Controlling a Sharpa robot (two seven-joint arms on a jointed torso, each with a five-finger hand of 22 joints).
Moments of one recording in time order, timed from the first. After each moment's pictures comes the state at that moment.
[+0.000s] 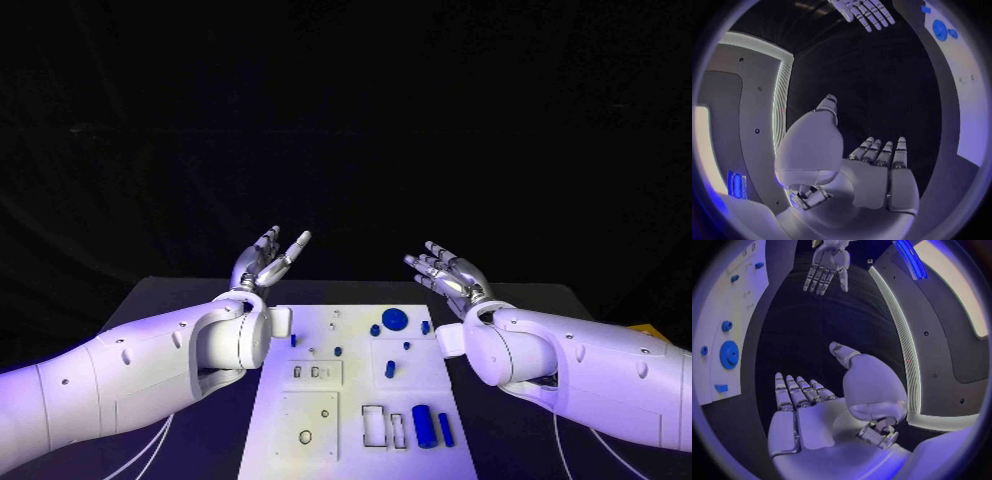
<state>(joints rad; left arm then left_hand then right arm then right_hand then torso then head) 1.12 -0.71 -0.05 1.39 0.06 -0.64 0.53 1.23 -0.13 -0.01 0.29 0.19 0.14 0.13 0.02 0.03 0.09 0.10 0.01 0.02 0.07 0.14 0.01 0.02 0.13 0.12 0.23 0.03 0.03 1.14 -0.75 -0.13 1.47 -0.01 -0.55 0.43 1.06 -0.02 0.46 -0.01 0.17 0.12 0.13 0.03 0.03 0.16 0.26 0.03 0.03 0.19 0.25 0.04 0.04 0.09 0.21 0.28 0.05 0.04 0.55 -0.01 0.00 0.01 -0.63</state>
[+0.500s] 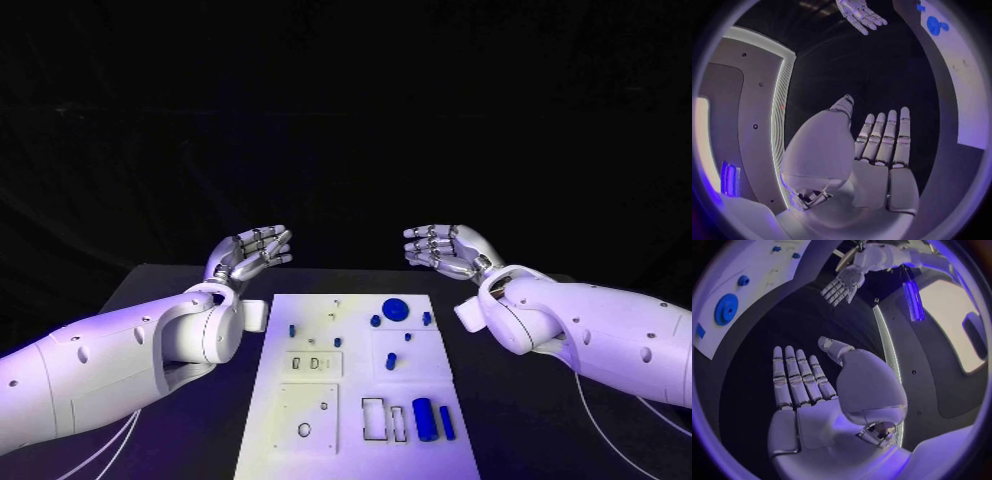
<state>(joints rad) 1.14 -0.81 -0.05 1.44 0.03 -0.54 0.52 1.45 -0.08 0.13 0.28 0.19 0.66 0.18 0.21 0.14 0.74 0.19 0.14 0.06 0.72 0.17 0.25 0.16 0.16 0.67 0.26 0.31 0.14 1.23 -0.76 -0.14 1.35 -0.47 -0.45 0.39 1.23 -0.07 0.53 -0.10 0.18 0.66 0.18 0.23 0.16 0.83 0.22 0.12 0.06 0.81 0.18 0.22 0.13 0.16 0.69 0.28 0.24 0.11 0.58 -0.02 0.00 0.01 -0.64</state>
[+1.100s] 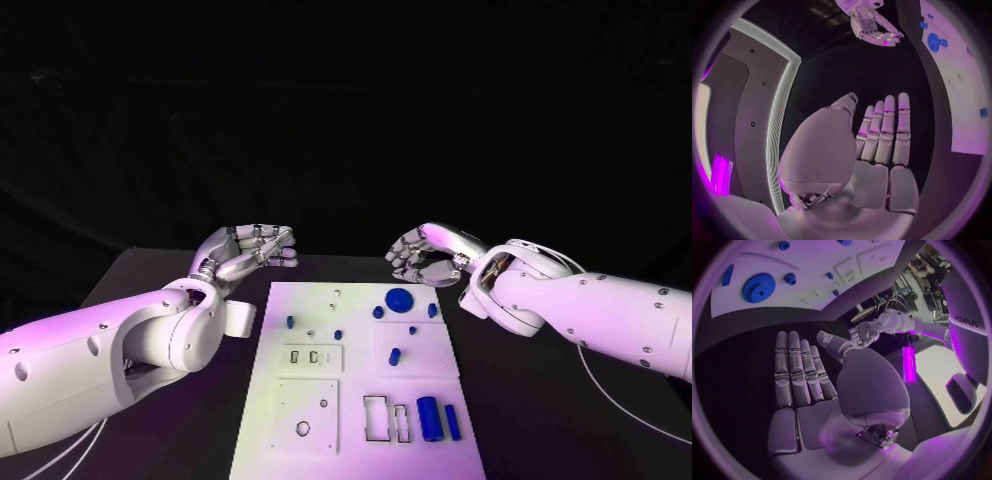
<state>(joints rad) 1.19 -0.93 -0.04 1.61 -0.05 -0.46 0.47 1.50 -0.14 0.23 0.29 0.19 0.87 0.22 0.26 0.17 1.07 0.16 0.13 0.07 1.03 0.11 0.34 0.27 0.16 0.93 0.21 0.45 0.19 1.32 -0.77 -0.14 1.39 -1.16 -0.37 0.21 1.26 -0.14 0.53 -0.11 0.18 0.90 0.20 0.28 0.20 1.10 0.15 0.09 0.07 1.13 0.09 0.32 0.22 0.17 0.95 0.20 0.42 0.19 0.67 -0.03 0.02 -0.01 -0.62</state>
